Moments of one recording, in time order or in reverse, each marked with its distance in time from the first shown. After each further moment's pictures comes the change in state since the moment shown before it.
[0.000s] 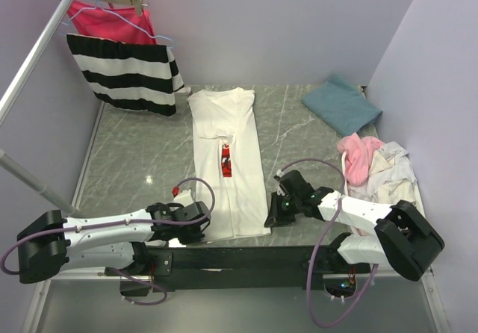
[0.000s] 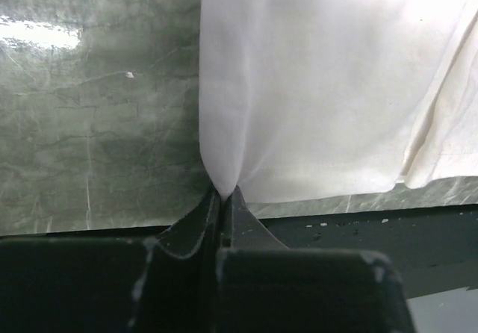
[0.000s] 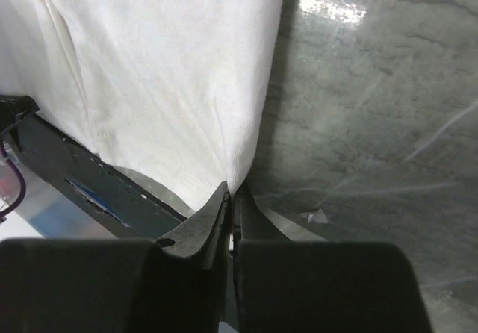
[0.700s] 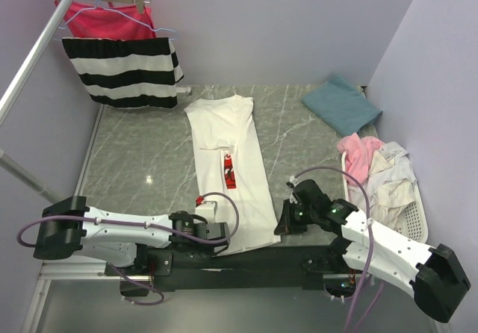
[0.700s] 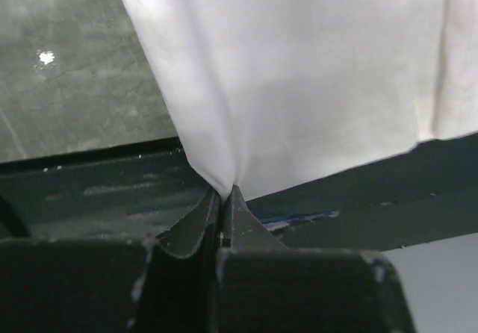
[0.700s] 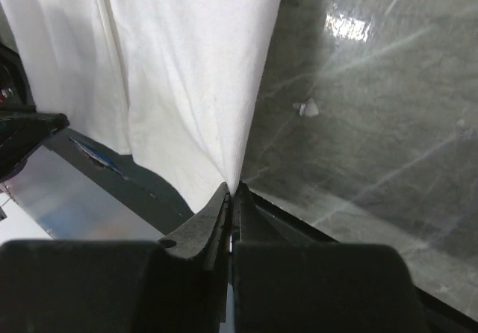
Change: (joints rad) left arm -0.286 0.194 0.187 -0.112 -0.022 -0.019; right arm 0.023 -0.391 -0.065 -0.263 0.027 0.032
